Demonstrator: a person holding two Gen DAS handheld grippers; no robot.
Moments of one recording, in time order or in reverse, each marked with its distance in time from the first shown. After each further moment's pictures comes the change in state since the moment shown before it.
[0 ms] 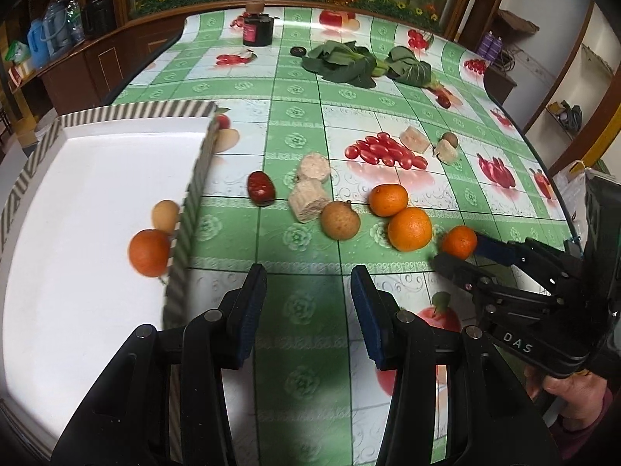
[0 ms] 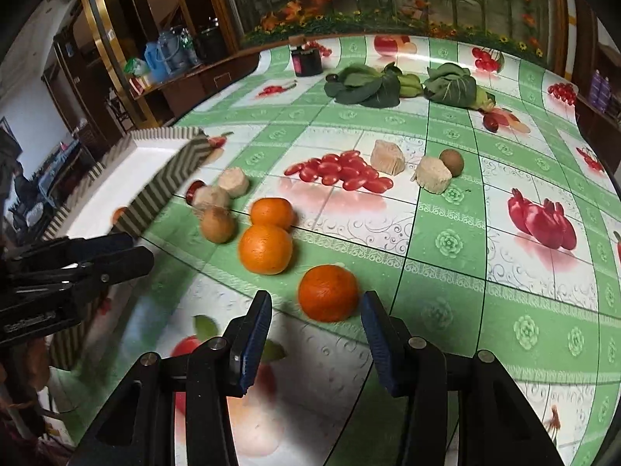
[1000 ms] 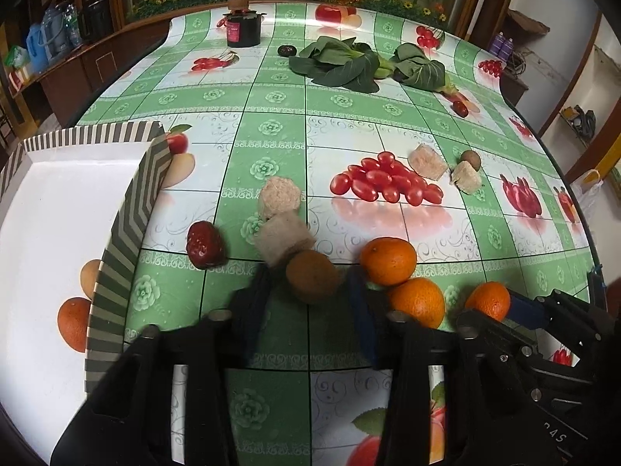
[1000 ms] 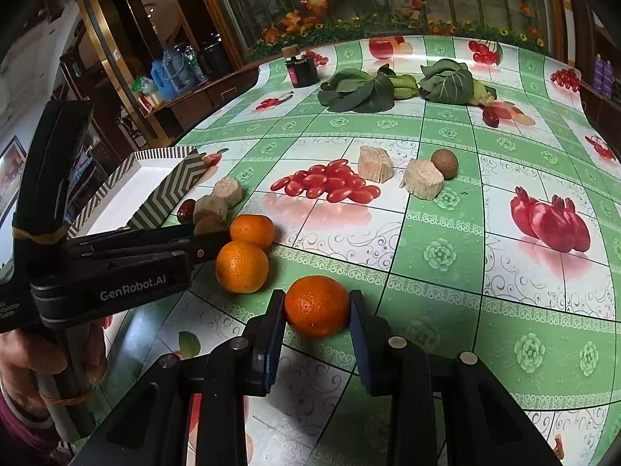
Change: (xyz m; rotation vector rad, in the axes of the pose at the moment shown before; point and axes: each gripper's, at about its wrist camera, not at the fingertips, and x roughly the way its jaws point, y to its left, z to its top) left arm 0.052 -0.021 0.033 -0.002 -0.025 0.034; right arm 0.000 -0.024 0.002 0.050 -0.055 0.105
